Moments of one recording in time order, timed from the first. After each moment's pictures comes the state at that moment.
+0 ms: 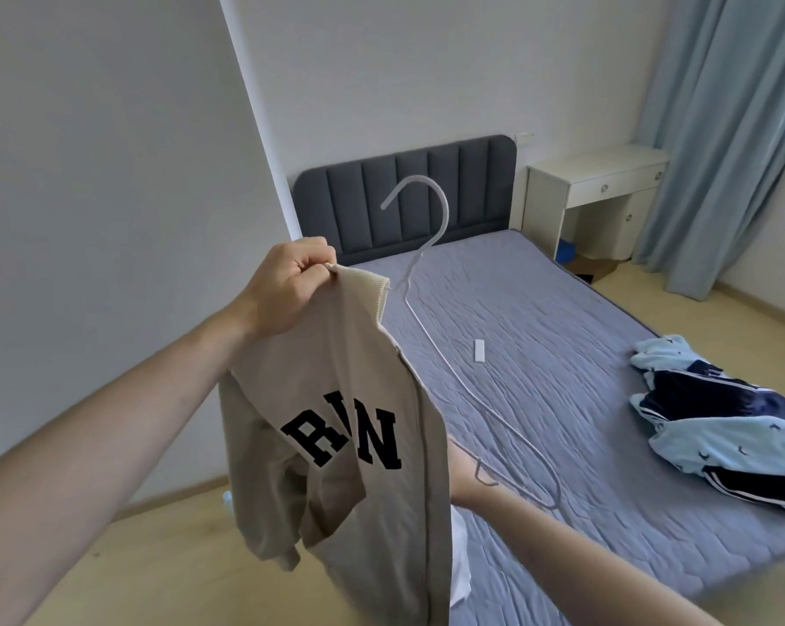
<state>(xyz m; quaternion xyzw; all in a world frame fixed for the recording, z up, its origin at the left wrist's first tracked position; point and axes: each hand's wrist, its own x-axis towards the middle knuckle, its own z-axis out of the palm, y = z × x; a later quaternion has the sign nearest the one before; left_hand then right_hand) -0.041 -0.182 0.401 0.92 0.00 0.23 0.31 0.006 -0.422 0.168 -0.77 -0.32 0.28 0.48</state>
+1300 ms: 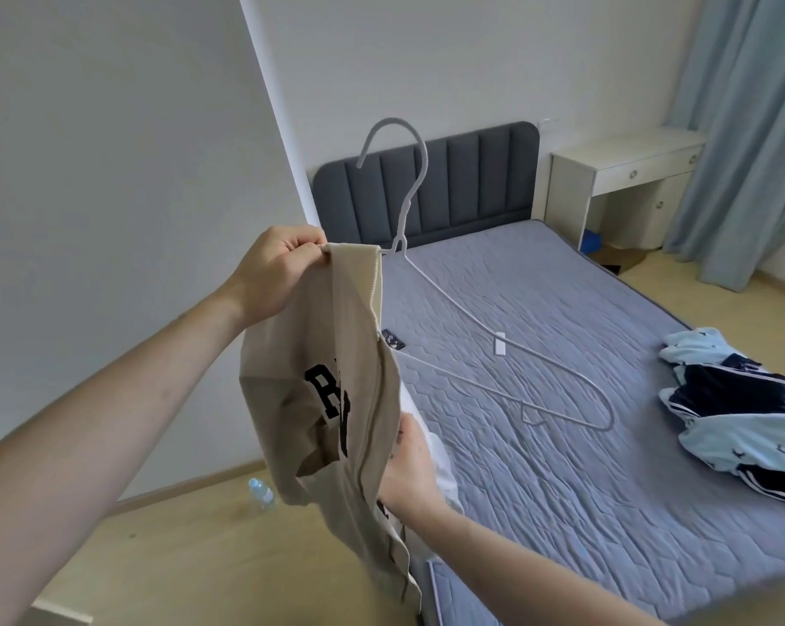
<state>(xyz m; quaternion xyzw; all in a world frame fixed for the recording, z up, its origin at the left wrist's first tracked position) -0.063 -0.177 0.420 0.91 0.04 0.22 0.35 -0.065 -0.359 0.174 -0.74 -0.20 0.22 0.60</state>
